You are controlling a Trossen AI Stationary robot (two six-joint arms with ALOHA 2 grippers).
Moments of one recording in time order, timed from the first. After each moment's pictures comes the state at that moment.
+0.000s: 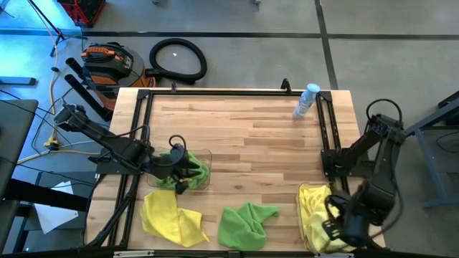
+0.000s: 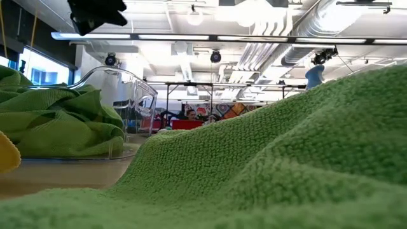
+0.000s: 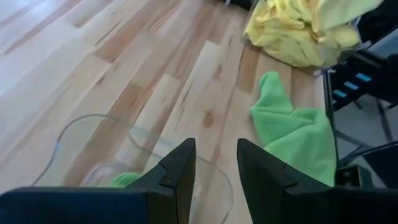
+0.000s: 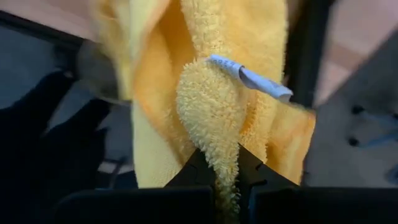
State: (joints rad) left arm -0.48 1.10 0.84 -0.42 -0.46 -0.71; right arm 1.08 1.44 1.45 -1.31 -0.30 2.30
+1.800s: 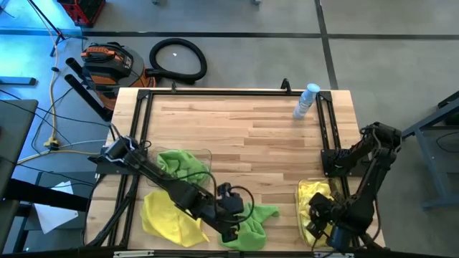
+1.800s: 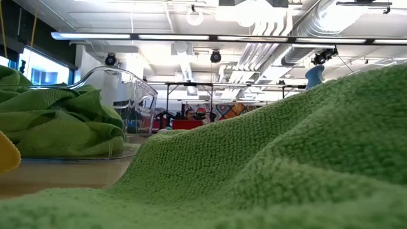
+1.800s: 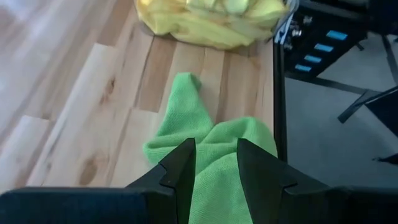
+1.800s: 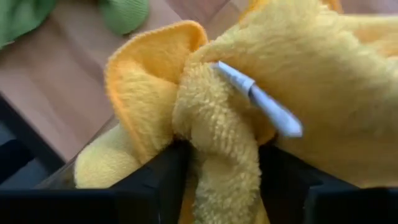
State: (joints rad) left arm -0.56 1.97 1.74 -0.59 -0.39 -0.62; right arm 1.15 1.56 1.10 -1.09 0.25 1.90
